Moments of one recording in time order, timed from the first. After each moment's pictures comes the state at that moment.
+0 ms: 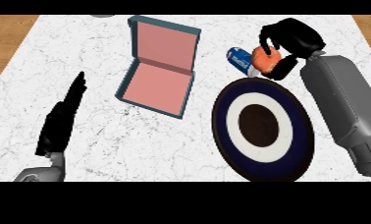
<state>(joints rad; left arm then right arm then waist) -0.05 0.18 0.04 -1.51 -0.20 0.05 0.07 -0.85 -0.37 0.07 -0.75 1.03 0.11 -0.41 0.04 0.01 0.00</state>
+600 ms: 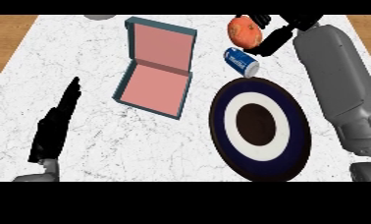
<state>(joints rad) -0.01 0.20 0.06 -1.53 -0.18 0.03 0.07 -1.04 -0.29 -0.12 -0.71 0.73 0.32 -0.63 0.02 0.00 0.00</state>
